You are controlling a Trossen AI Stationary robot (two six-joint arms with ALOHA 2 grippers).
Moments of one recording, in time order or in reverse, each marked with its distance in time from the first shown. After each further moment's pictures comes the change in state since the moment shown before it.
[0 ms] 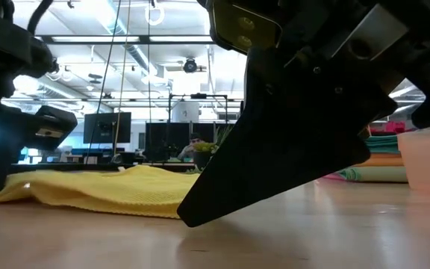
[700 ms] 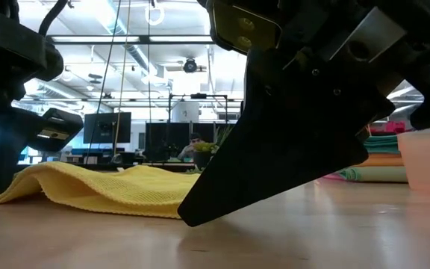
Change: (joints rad) left arm -0.003 0.043 0.003 -0.016 -0.012 -0.052; right arm 0.001 0.000 -0.001 0.001 0.002 0.000
